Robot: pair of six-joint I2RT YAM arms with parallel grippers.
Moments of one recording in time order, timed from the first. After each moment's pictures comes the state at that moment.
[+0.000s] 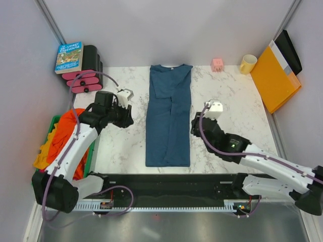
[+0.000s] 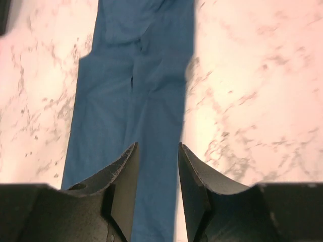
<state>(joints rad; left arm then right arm) -0.29 1.21 1.07 -0.70 0.33 0.11 0.96 1.05 0.86 -0.38 0.71 0.65</state>
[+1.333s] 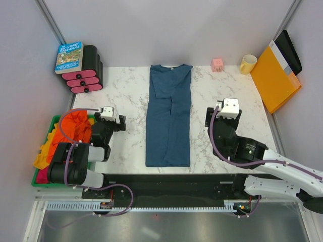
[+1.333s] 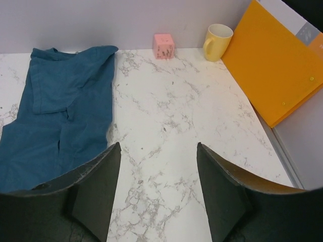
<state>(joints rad) -0.05 1.43 0.21 1.09 0.09 0.05 1.11 0.89 0.99 -0.44 1.27 0.27</state>
